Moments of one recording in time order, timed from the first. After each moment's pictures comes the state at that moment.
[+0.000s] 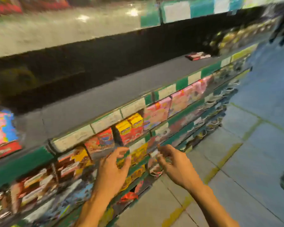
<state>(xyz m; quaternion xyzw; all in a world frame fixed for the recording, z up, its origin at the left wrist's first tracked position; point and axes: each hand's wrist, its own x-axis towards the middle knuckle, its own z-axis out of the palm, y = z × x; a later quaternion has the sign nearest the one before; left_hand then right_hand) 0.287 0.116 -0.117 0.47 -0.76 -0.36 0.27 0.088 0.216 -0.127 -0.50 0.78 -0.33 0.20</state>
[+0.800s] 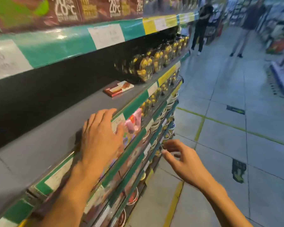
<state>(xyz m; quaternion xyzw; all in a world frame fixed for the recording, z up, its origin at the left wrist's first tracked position) -0.114 0.014 -0.010 0.29 -0.90 -0.15 0.28 -0.233 0.226 -0.070 -0.34 0.85 -0.40 0.10</state>
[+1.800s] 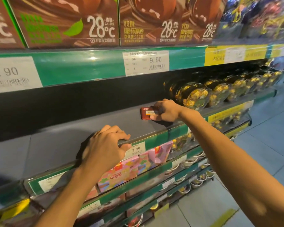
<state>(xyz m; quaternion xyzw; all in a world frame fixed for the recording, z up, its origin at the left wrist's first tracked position) -0.152 -0.036 -0.022 0.42 -0.87 -0.06 0.25 -0.433 -0.081 0.021 -0.66 0.74 -0.04 0.11</state>
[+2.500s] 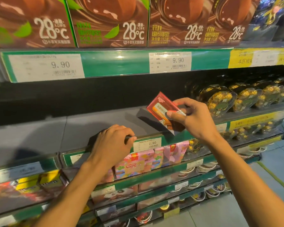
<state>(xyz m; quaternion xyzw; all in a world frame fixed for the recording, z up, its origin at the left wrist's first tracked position) -0.121 -0.010 -0.015 0.47 -0.84 -0.05 0.26 -0.372 0.025 0.044 -0.60 0.60 -0.48 0.22</state>
